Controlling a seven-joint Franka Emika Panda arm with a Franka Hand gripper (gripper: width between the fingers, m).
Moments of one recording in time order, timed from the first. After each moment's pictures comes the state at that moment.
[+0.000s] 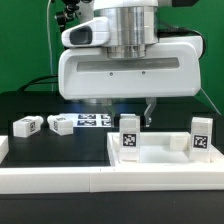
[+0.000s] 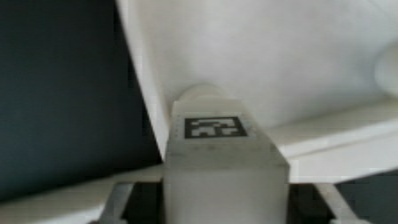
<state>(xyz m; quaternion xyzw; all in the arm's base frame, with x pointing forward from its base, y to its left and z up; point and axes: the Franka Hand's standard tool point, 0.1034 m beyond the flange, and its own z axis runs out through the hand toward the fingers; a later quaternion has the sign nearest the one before) 0.625 0.005 0.084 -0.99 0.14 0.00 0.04</state>
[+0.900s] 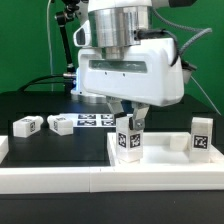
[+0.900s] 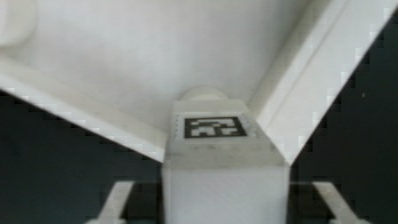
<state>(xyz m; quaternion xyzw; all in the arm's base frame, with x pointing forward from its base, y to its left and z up) 0.627 0.002 0.083 -0.84 0.54 0.01 0.05</state>
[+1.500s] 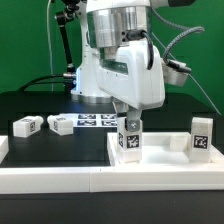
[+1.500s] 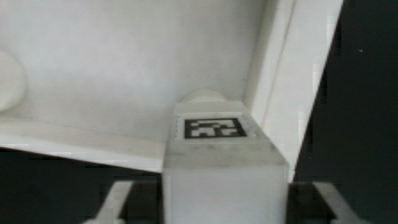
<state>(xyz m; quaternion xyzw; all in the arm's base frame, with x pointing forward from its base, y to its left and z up) 0.627 0.002 0.082 -0.78 0.63 0.02 0.06</state>
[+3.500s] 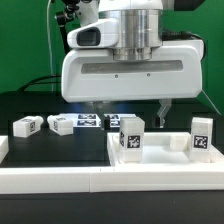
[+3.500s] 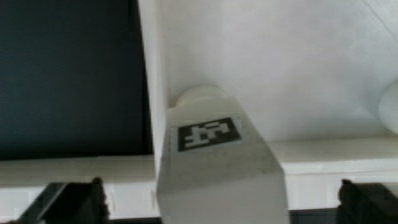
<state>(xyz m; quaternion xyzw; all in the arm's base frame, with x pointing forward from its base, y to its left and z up) 0.626 0.007 0.081 -1.00 -0.02 -0.01 0.02</state>
